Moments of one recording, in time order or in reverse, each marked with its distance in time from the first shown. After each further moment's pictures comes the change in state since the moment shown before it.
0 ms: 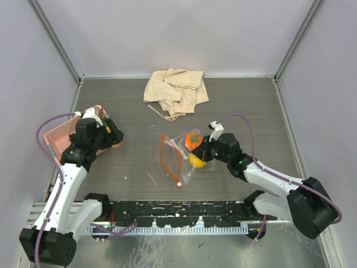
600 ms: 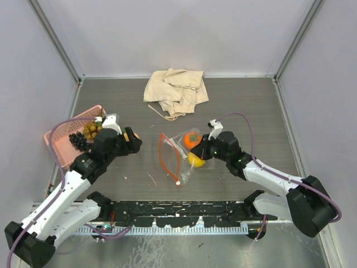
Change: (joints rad) left arm -0.387 -0.075 -0.090 0.089 -0.175 -0.097; right arm 0.003 0.020 0.031 -0.008 0.000 0.020
